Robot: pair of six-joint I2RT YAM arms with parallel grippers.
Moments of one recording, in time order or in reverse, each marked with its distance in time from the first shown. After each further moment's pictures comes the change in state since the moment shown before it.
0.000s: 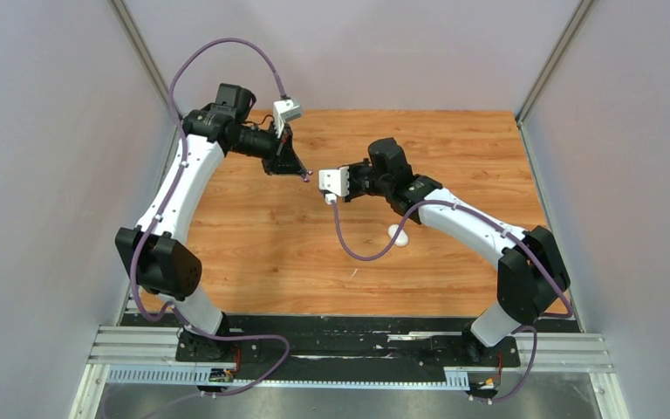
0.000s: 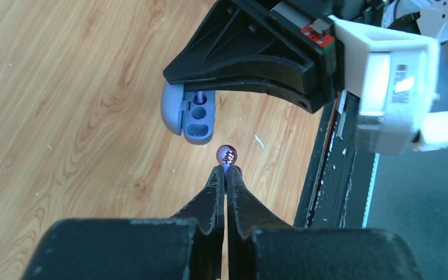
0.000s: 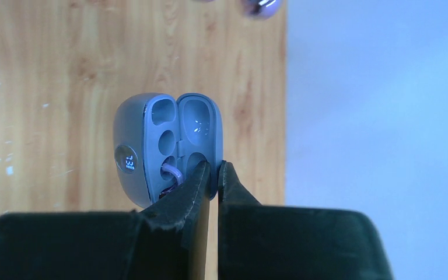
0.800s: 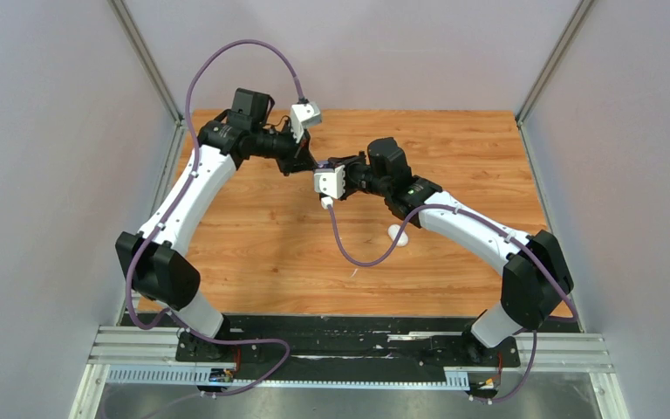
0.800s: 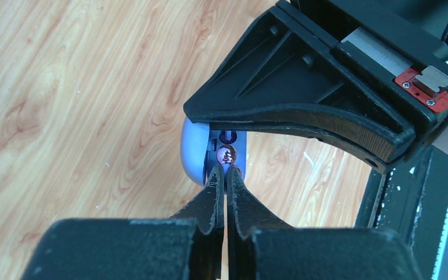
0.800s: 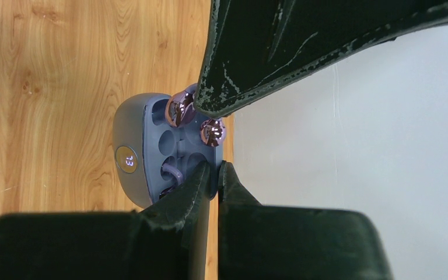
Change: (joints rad) left arm -0.111 -0.081 -0.143 0.305 -0.191 -0.077; right arm 0.046 -0.031 0.001 0.126 0.066 -0.105
